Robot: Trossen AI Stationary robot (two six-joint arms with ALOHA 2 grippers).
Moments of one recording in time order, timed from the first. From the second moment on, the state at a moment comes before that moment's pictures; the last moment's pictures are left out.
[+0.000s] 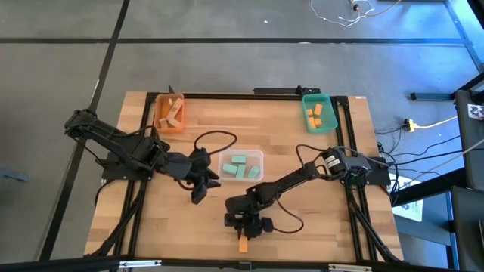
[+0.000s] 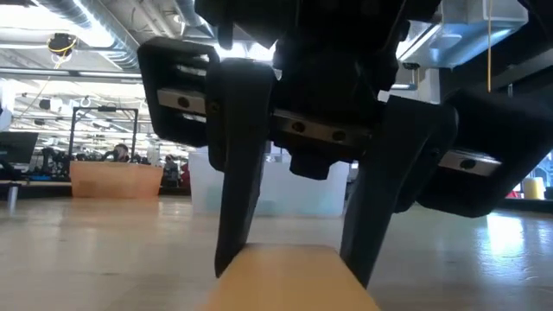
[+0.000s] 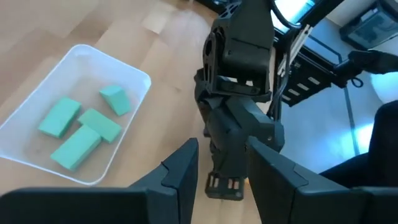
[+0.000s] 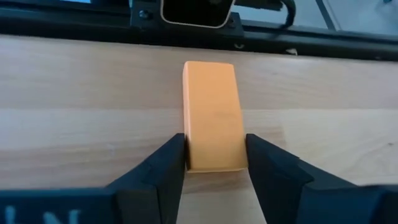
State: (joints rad) left arm -0.40 1.24 1.18 -0.51 -0.25 -0.75; right arm 0.35 2.32 1.57 -0.24 -0.61 -1.04
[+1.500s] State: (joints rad) left arm -0.43 1.22 1.18 -0.66 -0.20 -0.70; right arm 0.08 2.33 2.04 -1.13 -0.48 -0.92
